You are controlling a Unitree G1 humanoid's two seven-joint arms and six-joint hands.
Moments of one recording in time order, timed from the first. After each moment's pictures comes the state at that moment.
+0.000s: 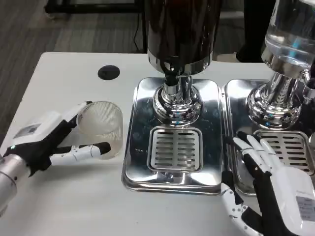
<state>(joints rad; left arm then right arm) -0.45 0.65 -0.27 1.01 0.53 -0.64 0.05 0.53 -0.21 0.26 -0.31 -0.88 -0.17 -0.41</state>
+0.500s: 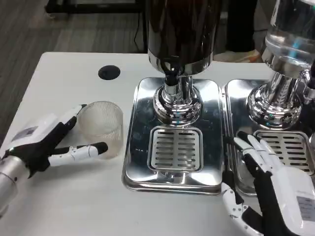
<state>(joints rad) -0.49 0.63 -0.28 1.11 0.52 -0.65 0.08 0.53 -0.21 0.26 -0.31 -0.87 -0.17 -0.41</state>
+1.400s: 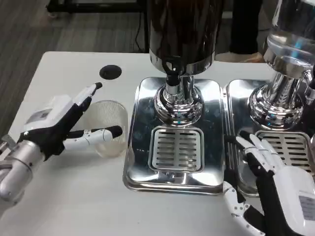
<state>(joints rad) -0.58 0.58 -0.33 1.17 0.55 -0.71 0.19 0.52 -0.20 0.26 -0.31 -0.85 -0.17 -0.42</state>
